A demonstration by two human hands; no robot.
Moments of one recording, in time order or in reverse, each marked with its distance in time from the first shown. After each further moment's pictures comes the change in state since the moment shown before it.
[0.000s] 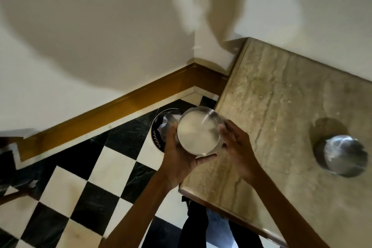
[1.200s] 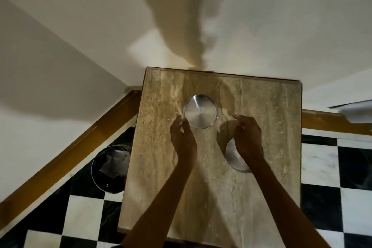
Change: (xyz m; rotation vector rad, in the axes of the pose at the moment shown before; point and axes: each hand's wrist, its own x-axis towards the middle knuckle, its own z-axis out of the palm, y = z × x) left_hand 0.169 -0.178 0.215 1.022 0.485 0.663; right_hand 0.021 0.013 -0.307 -0.427 0.624 0.115
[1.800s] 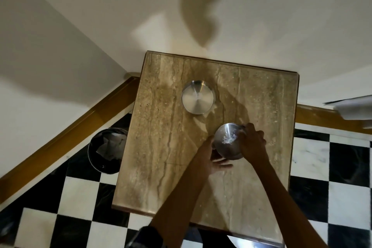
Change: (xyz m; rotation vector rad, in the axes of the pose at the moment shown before) left_hand -0.079 -0.026 0.021 -0.423 -0.533 -1.102; right_hand -0.027 0.064 -0.016 -0.244 -0.247 0.213
